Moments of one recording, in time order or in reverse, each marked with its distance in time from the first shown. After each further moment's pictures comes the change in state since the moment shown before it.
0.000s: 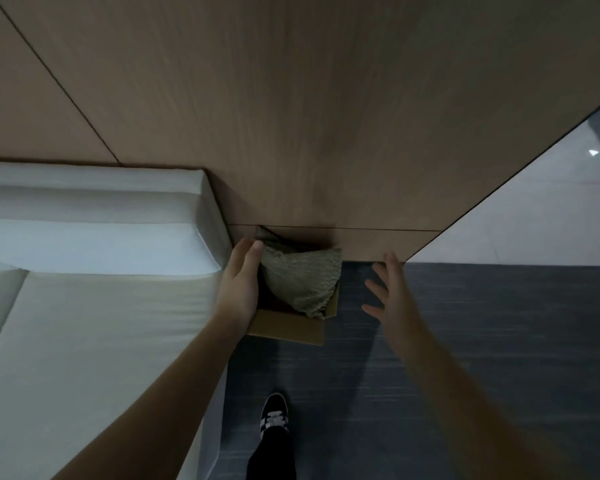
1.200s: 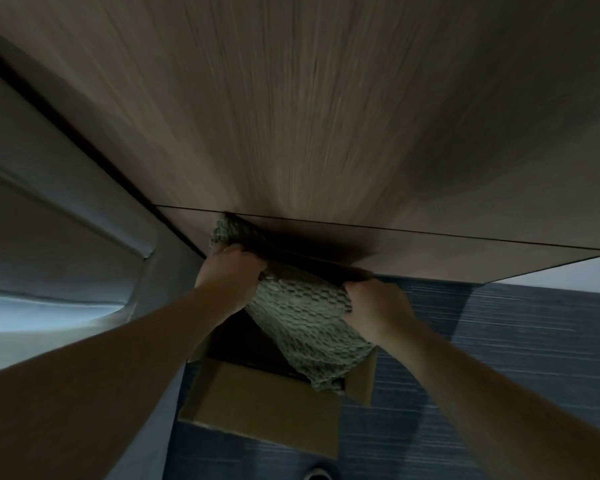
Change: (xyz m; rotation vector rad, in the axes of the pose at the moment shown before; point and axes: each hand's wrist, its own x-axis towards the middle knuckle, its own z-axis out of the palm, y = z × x) left_hand 0.402 -0.284 0.086 1.708 -0.374 0.312; right_hand 0.450 0.199 0.049 -1.673 -0.365 -0.450
